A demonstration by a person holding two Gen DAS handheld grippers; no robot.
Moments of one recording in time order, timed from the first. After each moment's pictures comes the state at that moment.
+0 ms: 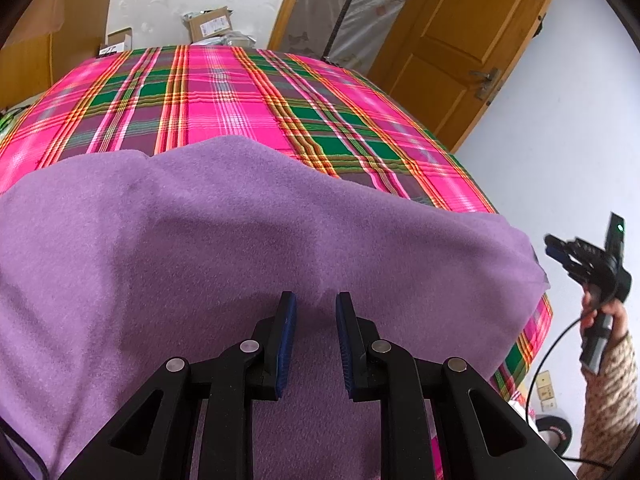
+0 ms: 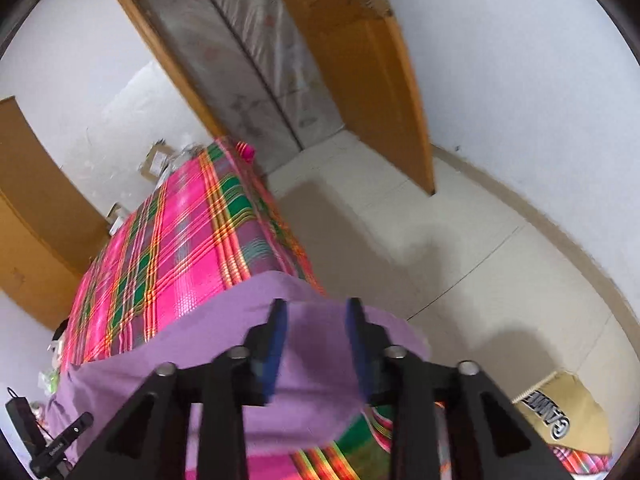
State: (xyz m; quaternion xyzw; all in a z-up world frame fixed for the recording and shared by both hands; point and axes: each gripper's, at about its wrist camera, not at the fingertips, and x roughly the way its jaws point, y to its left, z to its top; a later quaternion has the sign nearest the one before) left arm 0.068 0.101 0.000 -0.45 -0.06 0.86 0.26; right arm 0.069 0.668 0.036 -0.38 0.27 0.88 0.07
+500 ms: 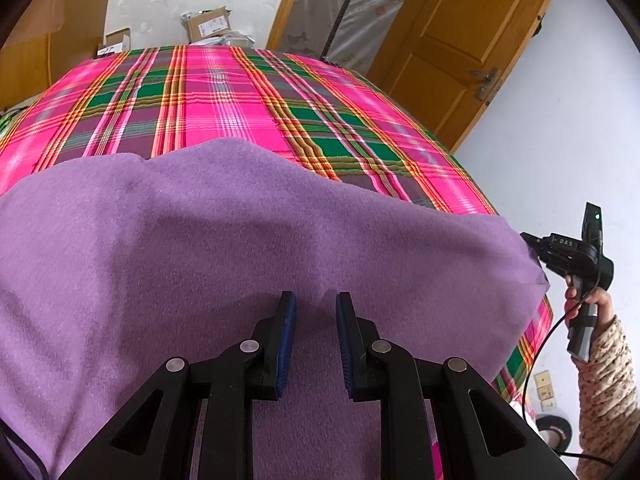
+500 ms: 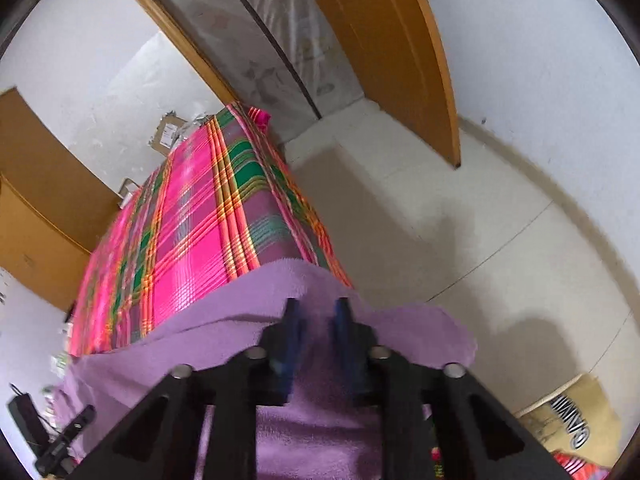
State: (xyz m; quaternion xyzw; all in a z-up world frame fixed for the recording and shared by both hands) left arm 0.064 0.102 -0.001 -0.45 -0.06 0.85 0.26; right arm 0.039 0.652 0.015 -0.41 0.24 0.88 0.05
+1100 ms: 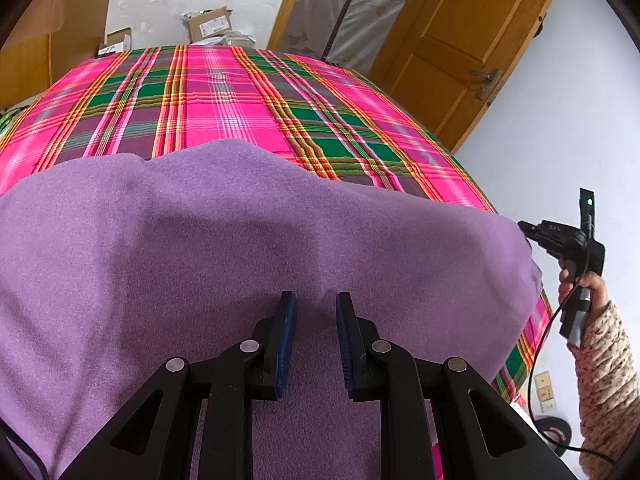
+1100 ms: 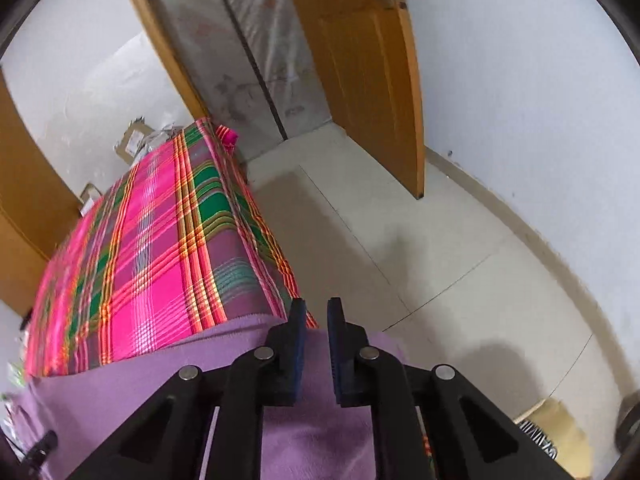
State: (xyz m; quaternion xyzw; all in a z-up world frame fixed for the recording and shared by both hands) left arm 0.063 0.102 0.000 -0.45 -0.06 0.86 0.26; right arm 0.026 0.655 0.025 -0.40 0.21 0.88 0.12
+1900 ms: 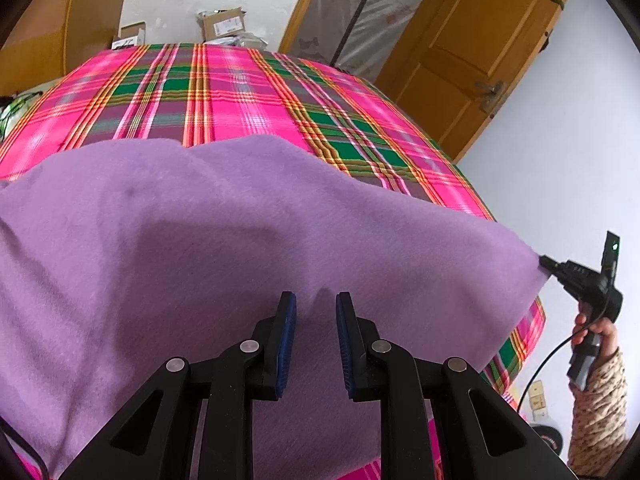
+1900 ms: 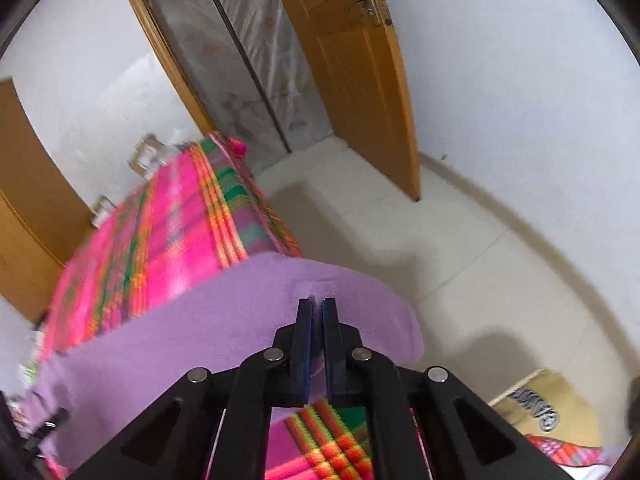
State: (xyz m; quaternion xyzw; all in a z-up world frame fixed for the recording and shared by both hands) left arm 0.077 0.075 0.004 -0.44 -0.09 0.86 0.25; right arm 0.099 0.631 0.035 -0.39 0.21 0.88 0.15
